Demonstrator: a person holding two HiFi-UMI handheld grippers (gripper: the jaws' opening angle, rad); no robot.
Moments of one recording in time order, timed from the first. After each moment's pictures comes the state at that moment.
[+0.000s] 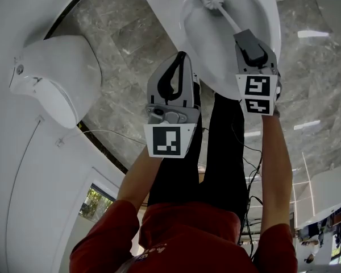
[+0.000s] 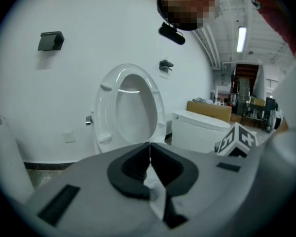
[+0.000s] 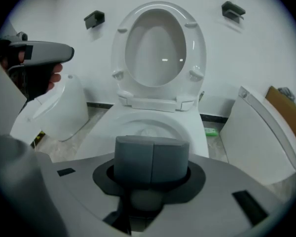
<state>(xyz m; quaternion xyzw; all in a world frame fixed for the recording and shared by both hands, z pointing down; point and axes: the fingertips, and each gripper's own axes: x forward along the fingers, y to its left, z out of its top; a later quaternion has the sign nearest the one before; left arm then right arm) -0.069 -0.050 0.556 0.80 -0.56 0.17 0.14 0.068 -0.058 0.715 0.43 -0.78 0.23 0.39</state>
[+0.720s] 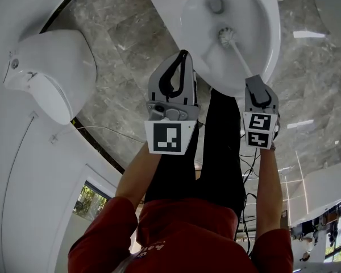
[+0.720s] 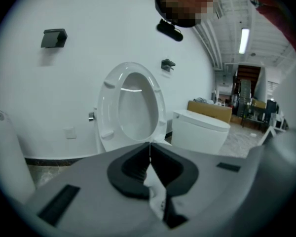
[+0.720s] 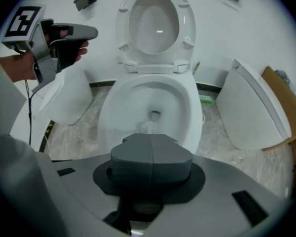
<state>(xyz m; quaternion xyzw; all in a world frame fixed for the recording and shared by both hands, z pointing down) -0.075 -0.041 0.562 0.79 -0.57 0.17 0.16 0.128 0.080 0.717 0.41 -0.70 0.32 0.50</state>
